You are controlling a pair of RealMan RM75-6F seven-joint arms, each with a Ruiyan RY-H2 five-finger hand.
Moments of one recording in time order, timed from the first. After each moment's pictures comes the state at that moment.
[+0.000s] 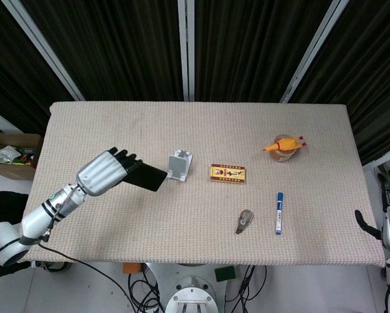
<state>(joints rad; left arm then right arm) -0.74 -1.12 -0.04 -1.48 1.79 1.15 0.24 0.02 -1.19 0.14 -1.56 -1.43 1.59 -0.03</state>
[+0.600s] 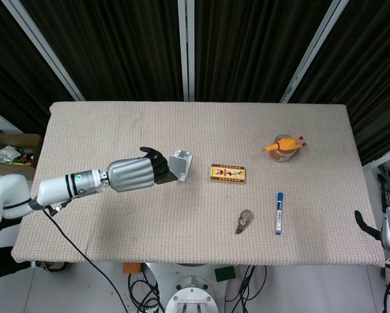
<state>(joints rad) -1.02 -1.12 -0.01 -1.24 2.19 1.13 0.30 0.02 -1.19 0.14 -1.56 -1.42 1.59 -0.04</state>
